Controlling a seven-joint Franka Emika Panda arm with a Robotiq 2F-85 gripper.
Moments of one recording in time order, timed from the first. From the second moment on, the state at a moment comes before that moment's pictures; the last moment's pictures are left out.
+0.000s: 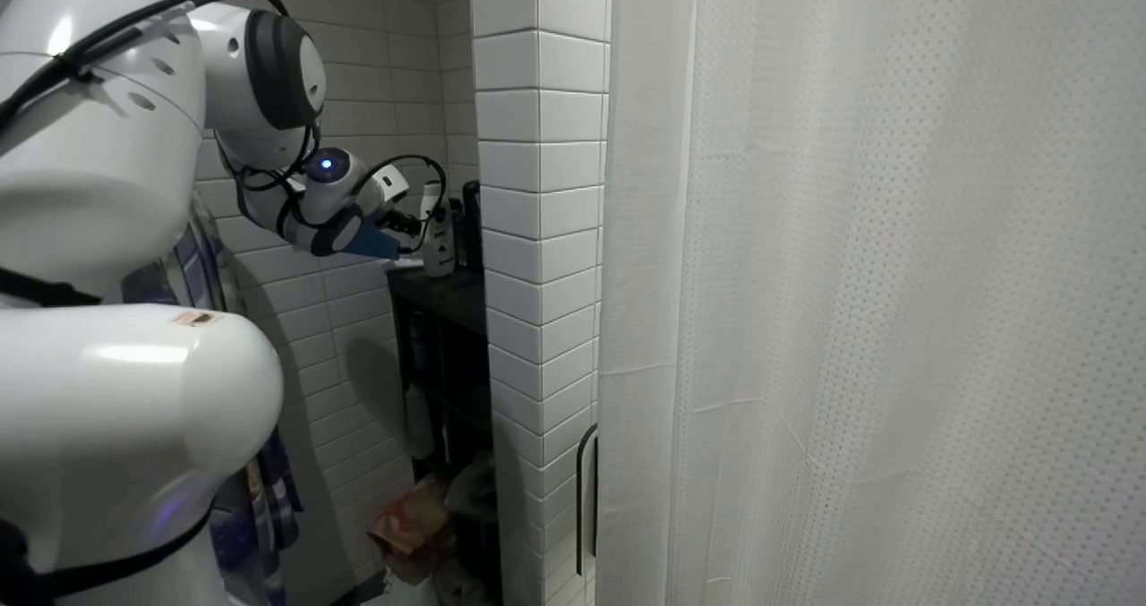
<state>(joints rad) 0.55 0.65 0.10 -1.70 0.59 3.45 -0.38</state>
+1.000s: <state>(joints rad) 0.55 0.65 0.12 -1.72 0.32 3.45 -0.15</state>
